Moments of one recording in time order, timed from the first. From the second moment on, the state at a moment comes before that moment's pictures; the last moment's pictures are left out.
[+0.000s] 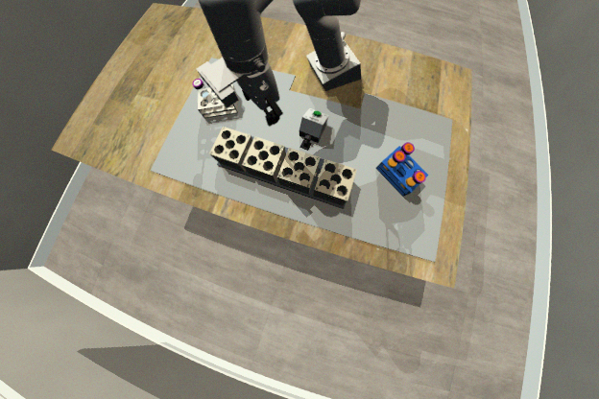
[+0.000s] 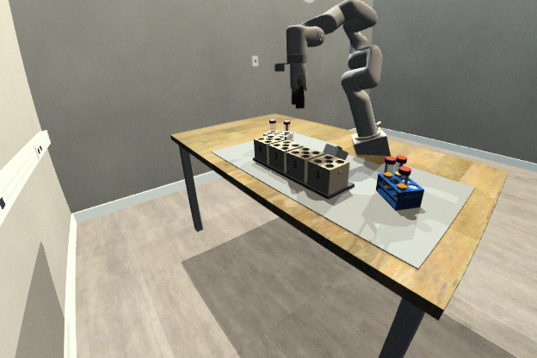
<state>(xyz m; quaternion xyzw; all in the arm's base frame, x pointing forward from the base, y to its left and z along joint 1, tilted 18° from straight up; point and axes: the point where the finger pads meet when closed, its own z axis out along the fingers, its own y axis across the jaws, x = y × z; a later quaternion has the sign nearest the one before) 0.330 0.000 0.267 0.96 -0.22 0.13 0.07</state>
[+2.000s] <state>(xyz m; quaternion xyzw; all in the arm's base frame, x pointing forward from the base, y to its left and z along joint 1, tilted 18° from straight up) 0.193 -0.226 0.284 0.91 -0.38 0.15 0.05</state>
